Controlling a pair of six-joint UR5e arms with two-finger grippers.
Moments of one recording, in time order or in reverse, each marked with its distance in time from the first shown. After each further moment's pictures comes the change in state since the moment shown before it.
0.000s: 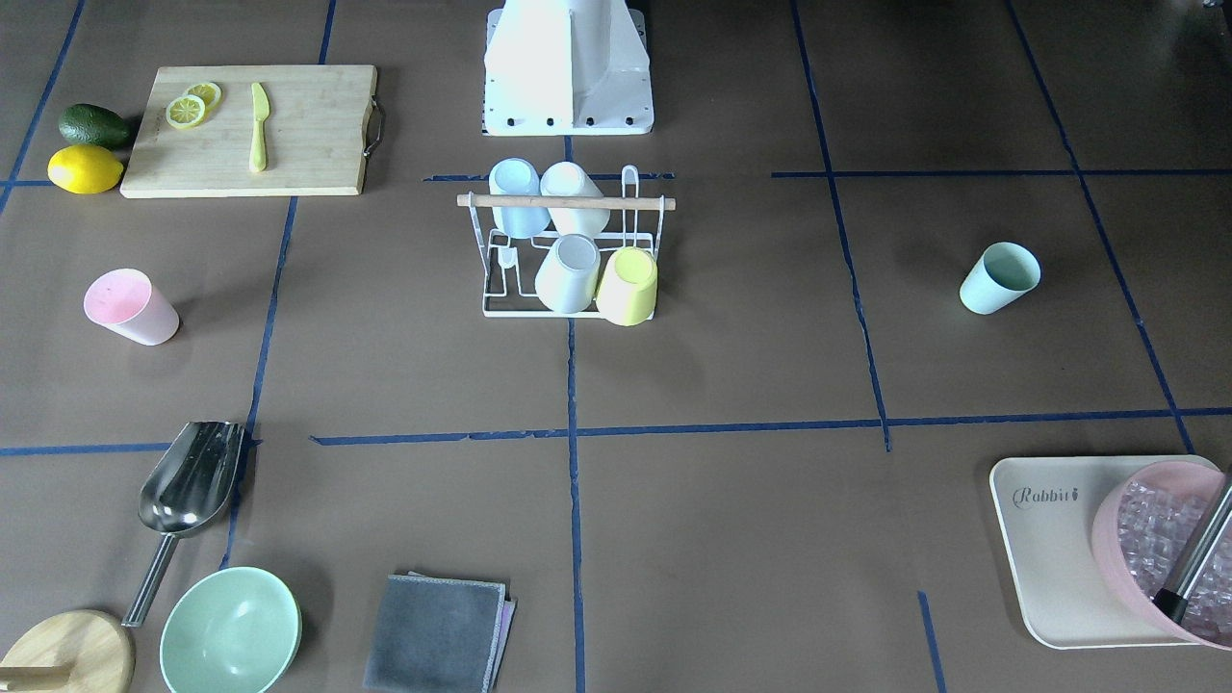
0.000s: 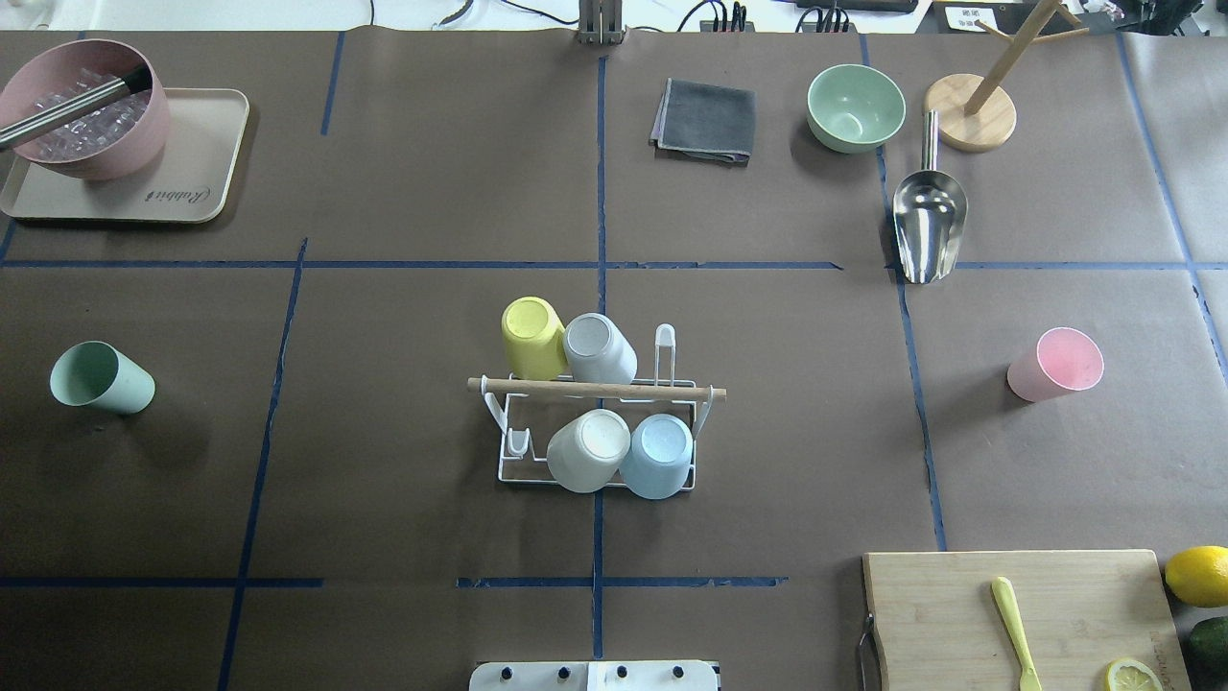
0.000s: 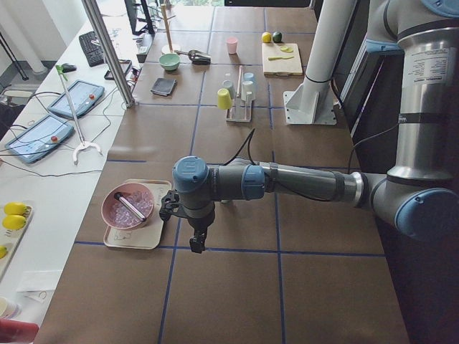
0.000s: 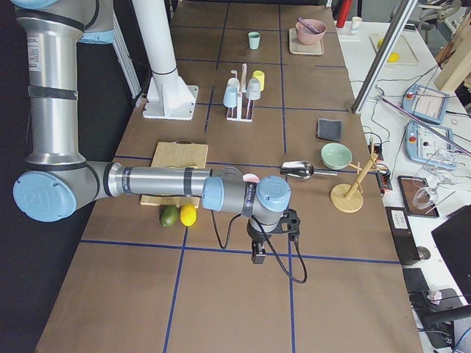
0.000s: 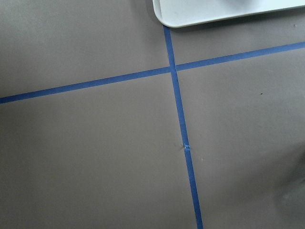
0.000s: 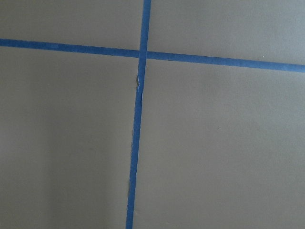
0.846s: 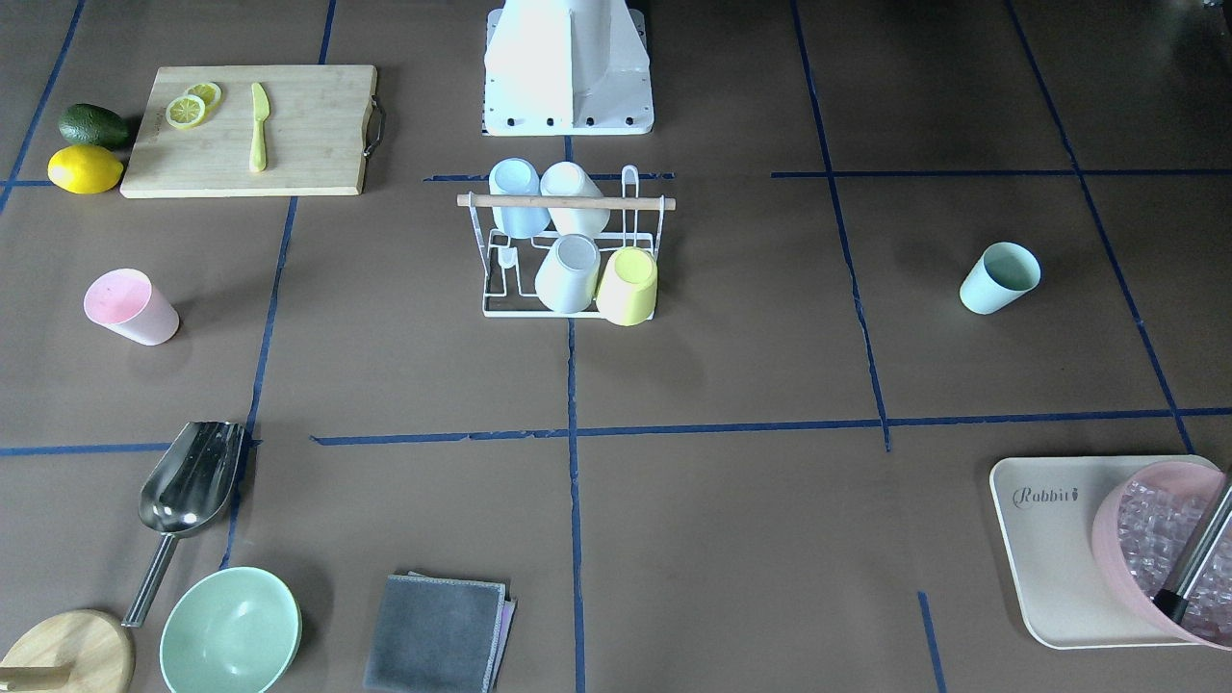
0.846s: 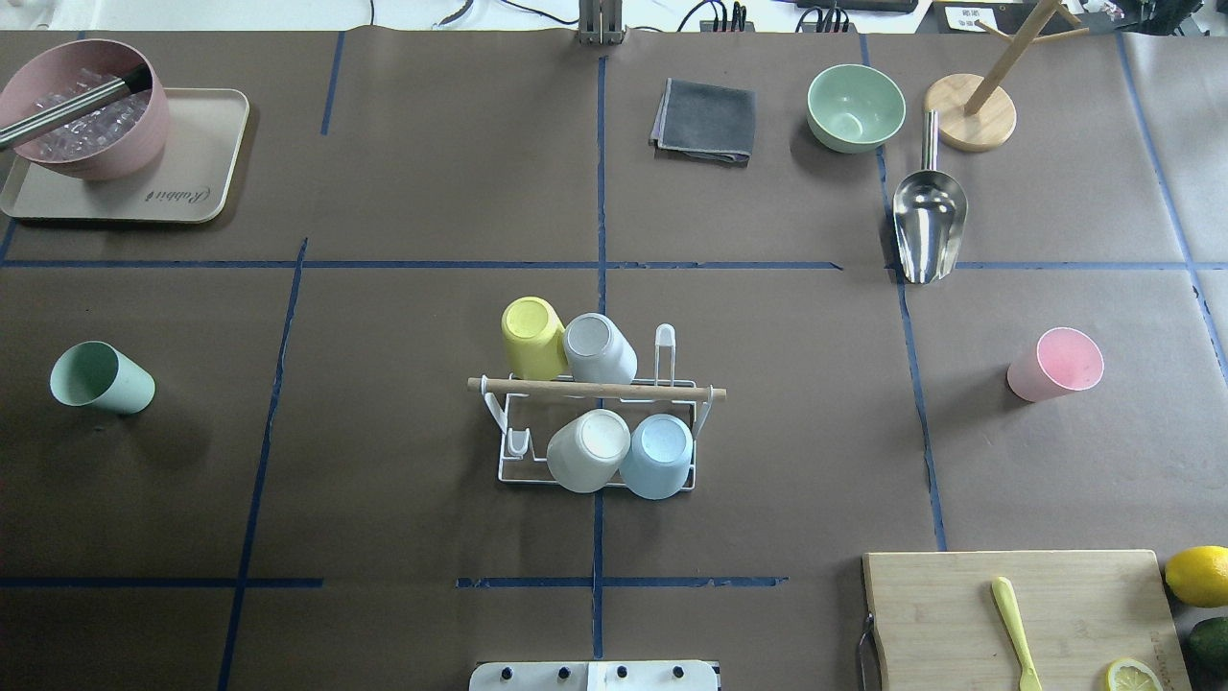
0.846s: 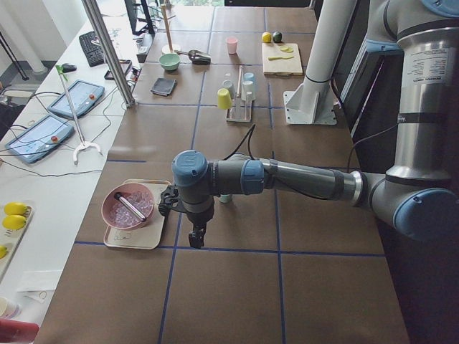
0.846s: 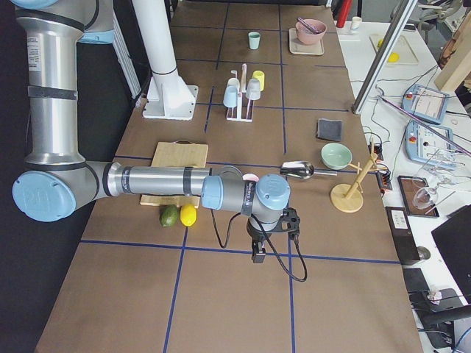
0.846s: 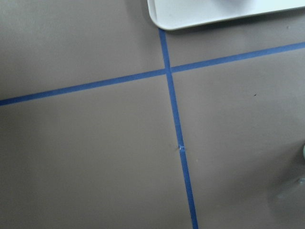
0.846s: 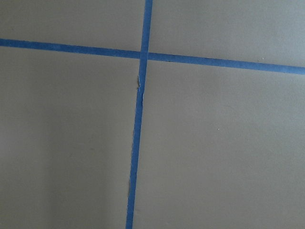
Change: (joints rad) left arm 0.008 -0.031 -0.042 0.060 0.001 -0.002; right arm 0.001 -0.004 0.012 0.001 -0.003 0.004
